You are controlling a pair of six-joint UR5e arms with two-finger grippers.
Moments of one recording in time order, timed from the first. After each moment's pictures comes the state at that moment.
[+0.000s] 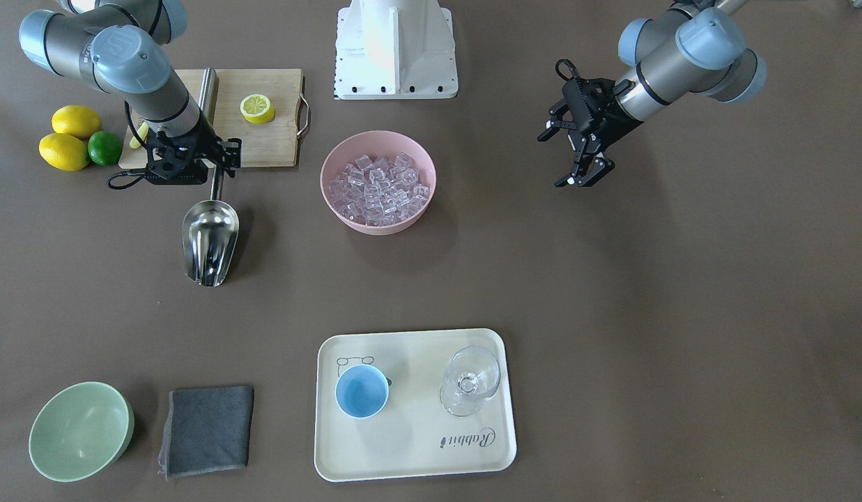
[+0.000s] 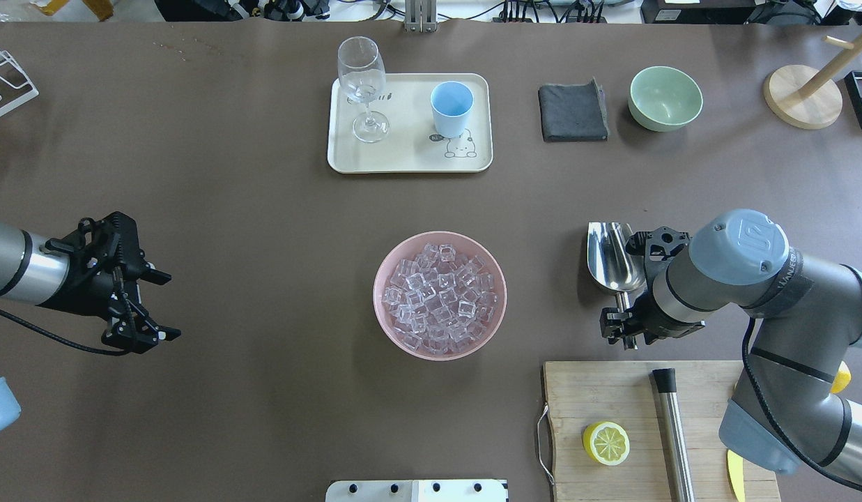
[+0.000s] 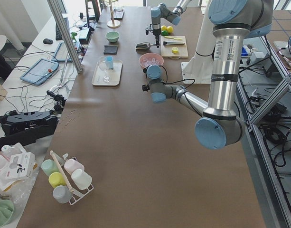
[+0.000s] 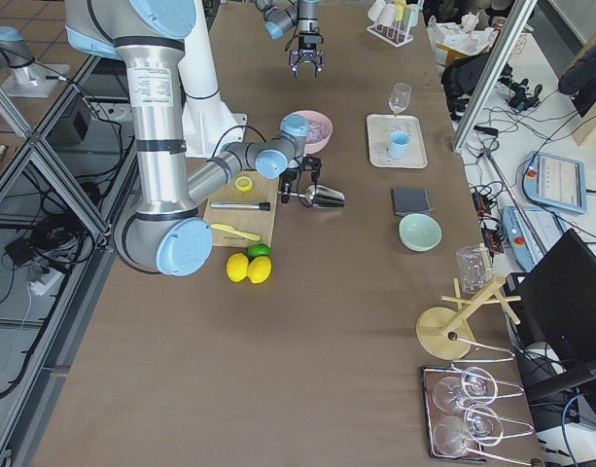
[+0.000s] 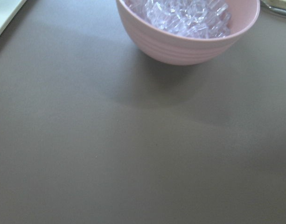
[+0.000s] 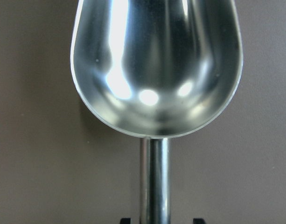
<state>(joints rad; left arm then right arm) -0.65 -1.68 -1.82 -2.45 -2.17 -0.04 0.55 -1.47 1.95 -1.40 2.05 1.16</state>
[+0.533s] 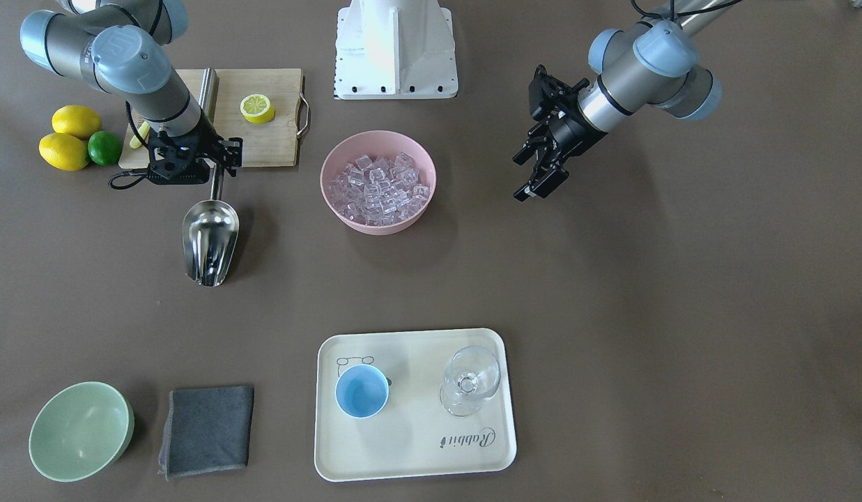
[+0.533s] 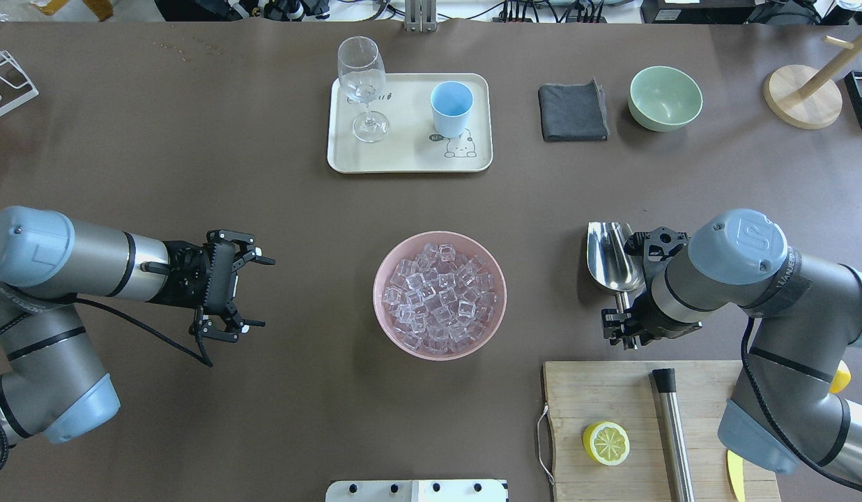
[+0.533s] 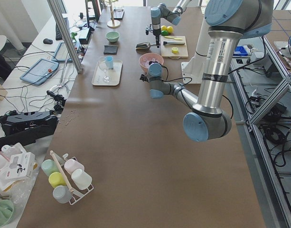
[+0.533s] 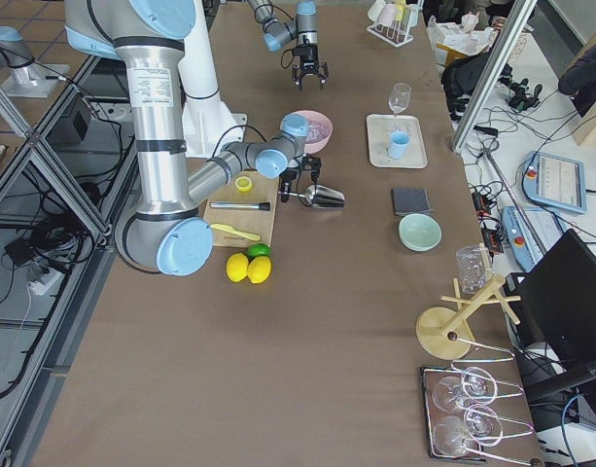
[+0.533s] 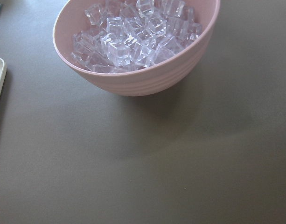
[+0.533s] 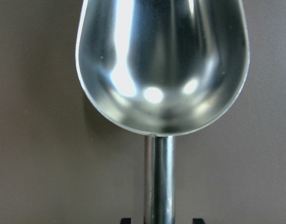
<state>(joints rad) -0.57 -1.77 -1.75 -2.53 -1.99 0.38 0.55 -1.47 1.94 -1.40 2.05 1.15</state>
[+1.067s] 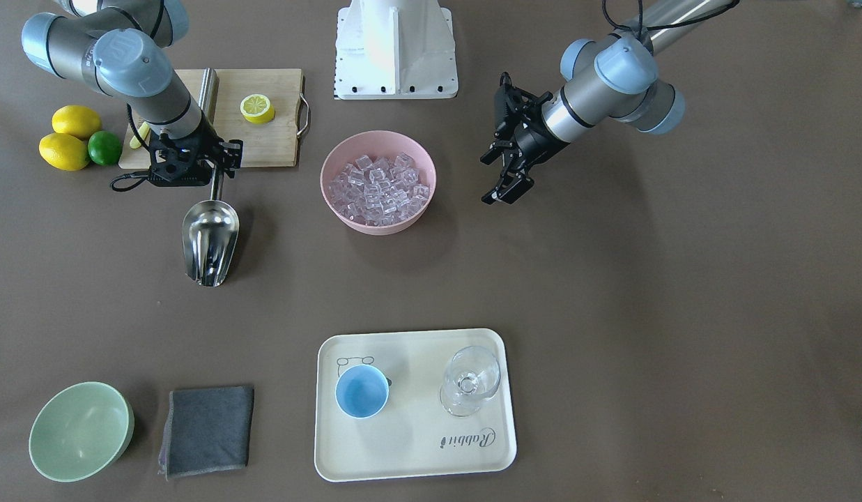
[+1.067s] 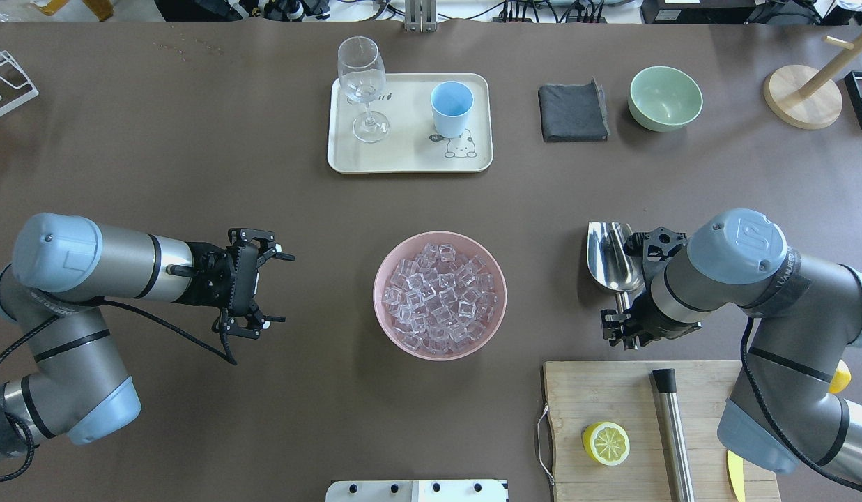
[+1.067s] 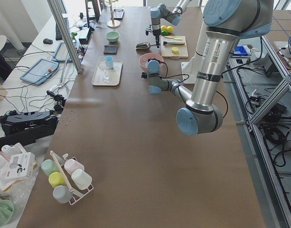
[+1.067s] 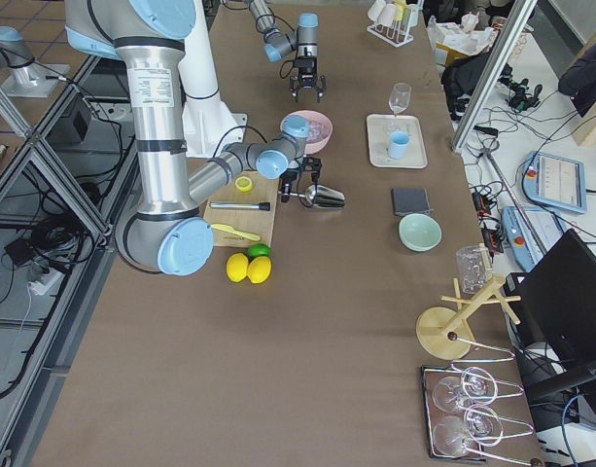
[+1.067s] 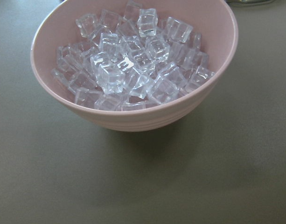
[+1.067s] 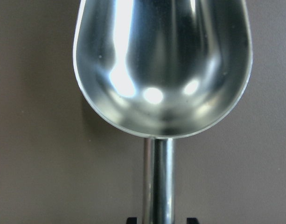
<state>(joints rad) -0.53 -1.89 -1.66 -2.52 -2.03 0.25 0.55 -1.47 1.93 -1.40 2.06 1.14</state>
